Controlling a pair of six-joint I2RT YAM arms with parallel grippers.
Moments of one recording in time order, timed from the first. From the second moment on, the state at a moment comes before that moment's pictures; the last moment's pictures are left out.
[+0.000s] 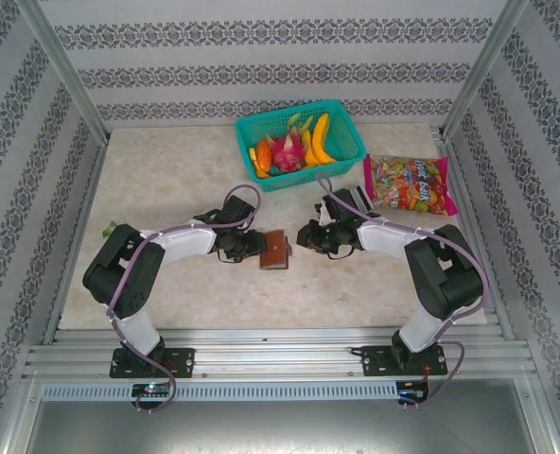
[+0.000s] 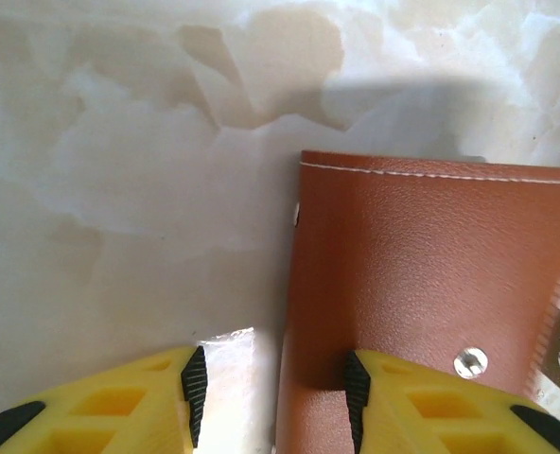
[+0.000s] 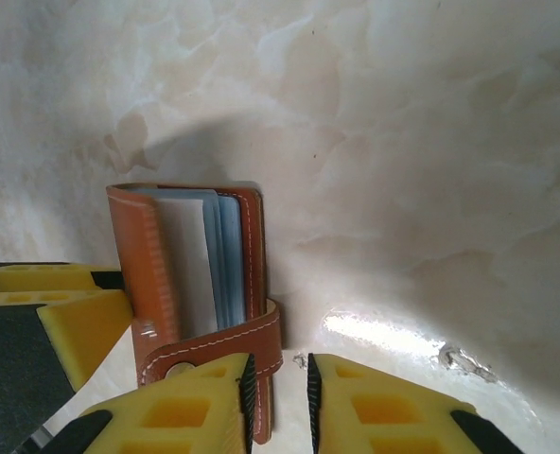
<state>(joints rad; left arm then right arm) -0.54 1.75 0.96 -0.32 0.25 -0.78 0.45 1.68 0.87 -0.20 -0.48 0.72</state>
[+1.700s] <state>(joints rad) -0.56 1.77 0.98 -0.34 0.20 -0.78 0.53 1.84 0.99 -0.17 -0.57 0.71</state>
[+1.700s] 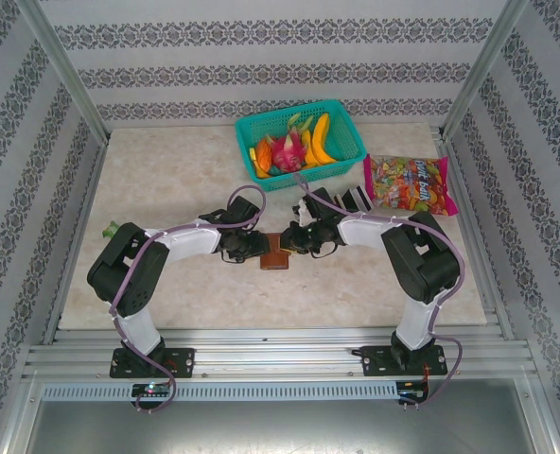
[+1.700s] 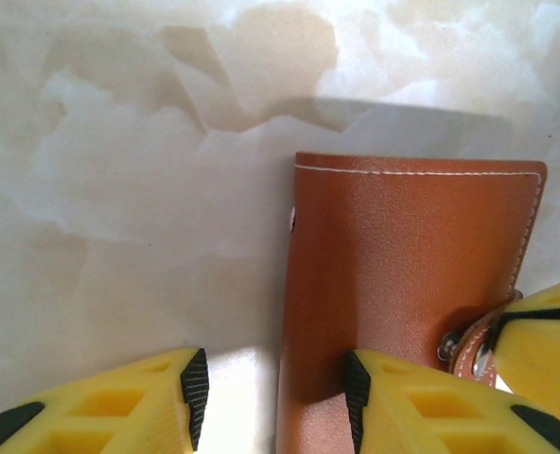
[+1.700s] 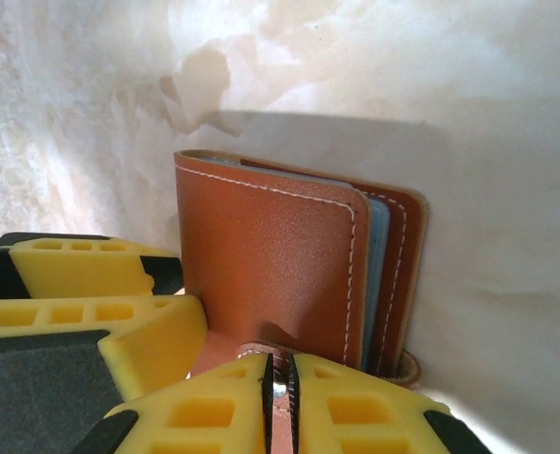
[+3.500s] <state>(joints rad) -0.57 1.72 0.81 -0.04 0.22 -0.94 0.81 1.84 1.07 -0.30 0.03 0.55</state>
